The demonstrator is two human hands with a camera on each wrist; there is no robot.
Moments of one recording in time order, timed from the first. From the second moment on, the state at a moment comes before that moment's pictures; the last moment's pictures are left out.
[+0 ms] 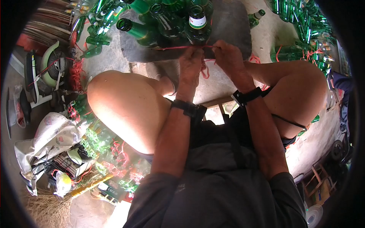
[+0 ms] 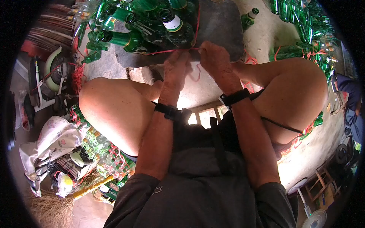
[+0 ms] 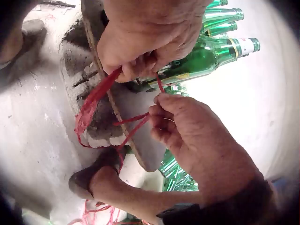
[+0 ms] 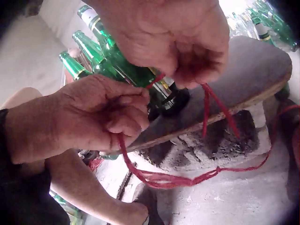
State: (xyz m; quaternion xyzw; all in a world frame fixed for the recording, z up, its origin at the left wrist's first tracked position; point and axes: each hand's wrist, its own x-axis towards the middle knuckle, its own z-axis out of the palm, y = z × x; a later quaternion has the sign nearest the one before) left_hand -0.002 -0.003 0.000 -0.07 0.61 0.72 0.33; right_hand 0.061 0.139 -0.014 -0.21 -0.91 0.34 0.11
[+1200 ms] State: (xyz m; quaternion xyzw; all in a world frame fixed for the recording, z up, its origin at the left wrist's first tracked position) left_hand -0.007 0.002 0.003 -0.14 0.58 0.74 0.30; right_hand 0.048 0.147 0.001 -0.25 -0.90 0.34 0.07
